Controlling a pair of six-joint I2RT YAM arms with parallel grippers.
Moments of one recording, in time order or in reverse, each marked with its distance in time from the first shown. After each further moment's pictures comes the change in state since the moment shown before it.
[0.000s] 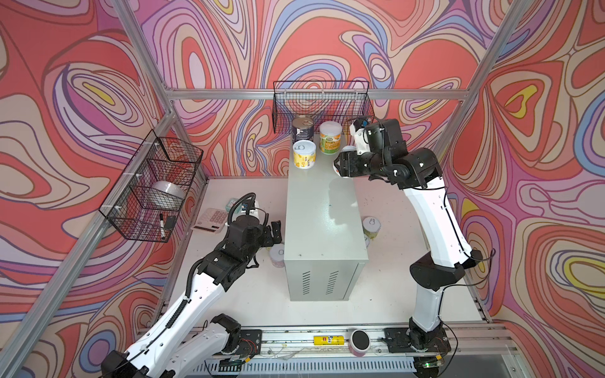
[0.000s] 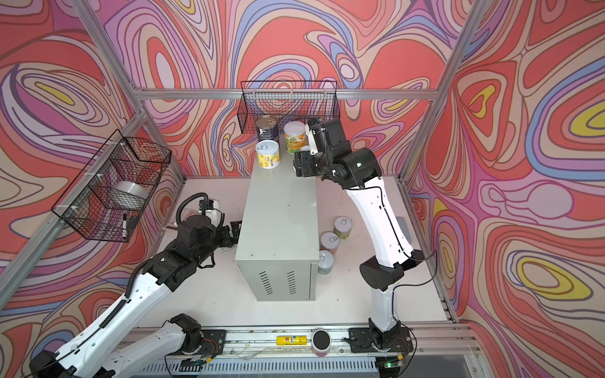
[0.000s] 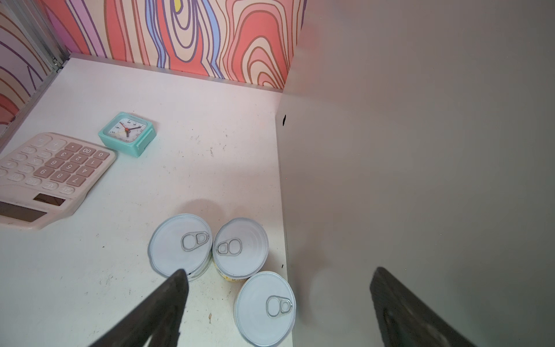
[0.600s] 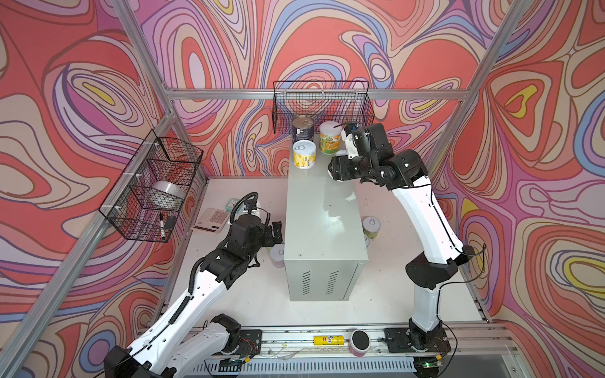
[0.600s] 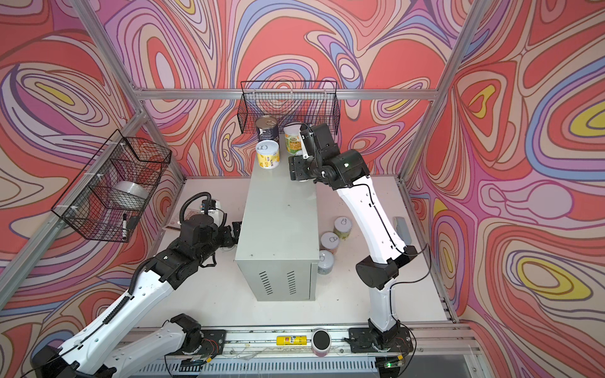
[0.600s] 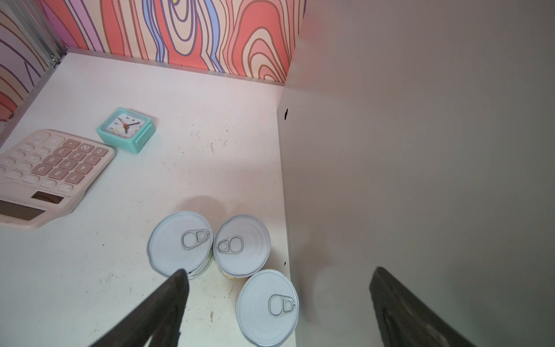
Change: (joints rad) left arm 0.000 0.025 0.000 0.000 0.001 0.011; right arm 0.030 0.031 -0.034 0.018 0.057 0.003
